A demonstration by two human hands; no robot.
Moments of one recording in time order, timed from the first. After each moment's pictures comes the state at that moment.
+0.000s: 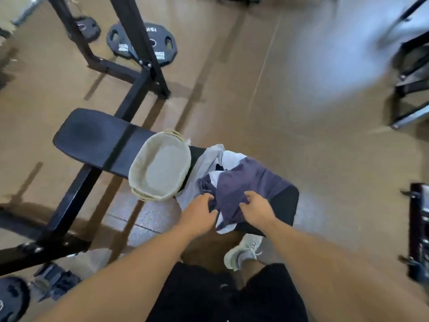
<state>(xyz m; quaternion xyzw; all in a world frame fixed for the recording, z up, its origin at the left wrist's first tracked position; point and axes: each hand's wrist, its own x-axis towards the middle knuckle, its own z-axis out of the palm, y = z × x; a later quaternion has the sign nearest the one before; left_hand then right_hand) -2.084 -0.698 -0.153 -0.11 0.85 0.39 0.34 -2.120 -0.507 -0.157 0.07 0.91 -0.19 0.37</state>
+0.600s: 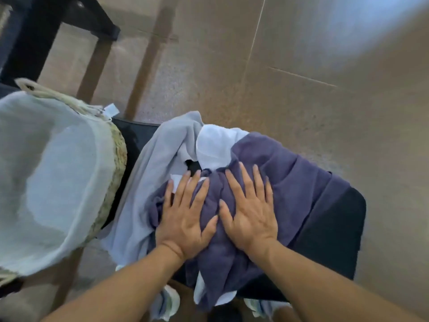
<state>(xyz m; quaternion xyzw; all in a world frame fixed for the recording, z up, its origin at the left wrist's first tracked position) -2.164 -0.639 -0.509 0.12 0.97 0.16 0.09 -2.187 -0.462 -0.493 -0.07 0.98 -0.11 0.17</state>
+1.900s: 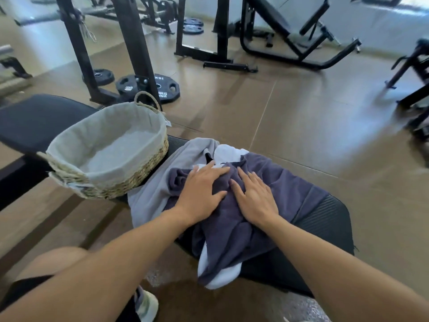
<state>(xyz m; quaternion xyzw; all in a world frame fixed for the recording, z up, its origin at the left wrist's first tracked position) -2.128 -0.626 -0.483 0.10 0.93 0.33 -0.09 -2.155 -0.446 -0.494 -0.10 0.96 -0.24 0.07</state>
